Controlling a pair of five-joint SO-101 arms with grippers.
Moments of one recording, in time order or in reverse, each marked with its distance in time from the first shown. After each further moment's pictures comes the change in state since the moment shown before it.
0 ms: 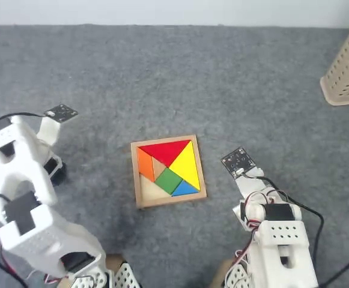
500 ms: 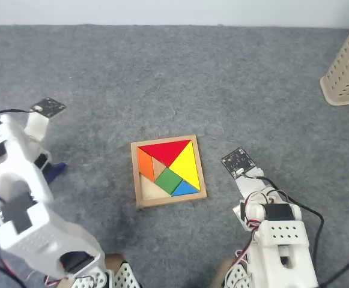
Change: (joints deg) left arm -2.6 2.0 -2.8 -4.2 -0.2; right arm -0.1 0.0 0.0 0.0 0.1
